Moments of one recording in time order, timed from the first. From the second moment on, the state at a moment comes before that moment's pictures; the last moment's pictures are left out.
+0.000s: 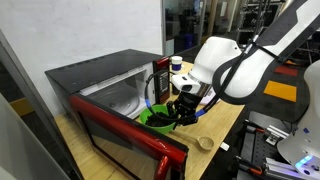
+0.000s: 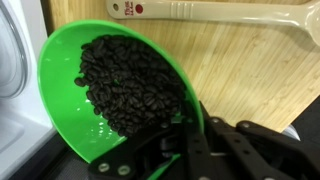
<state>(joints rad) 0.70 -0.03 -0.12 -2.62 0.56 2.98 -1.70</state>
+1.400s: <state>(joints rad) 0.70 0.06 -0.14 -2.53 0.58 3.02 -1.73</state>
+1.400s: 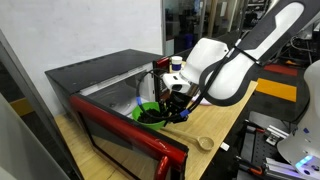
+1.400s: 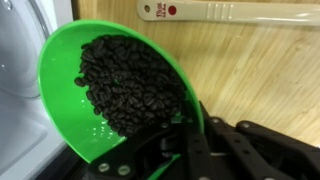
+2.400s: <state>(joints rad) 0.67 0.36 -0.12 -2.29 0.53 3.14 -1.69</state>
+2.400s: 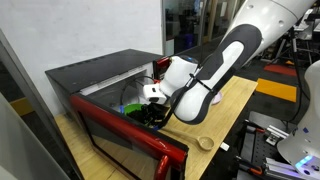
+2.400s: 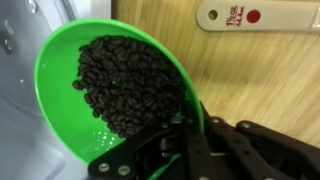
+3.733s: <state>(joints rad) 0.46 0.30 -0.05 -2.29 -0.13 3.18 -1.12</state>
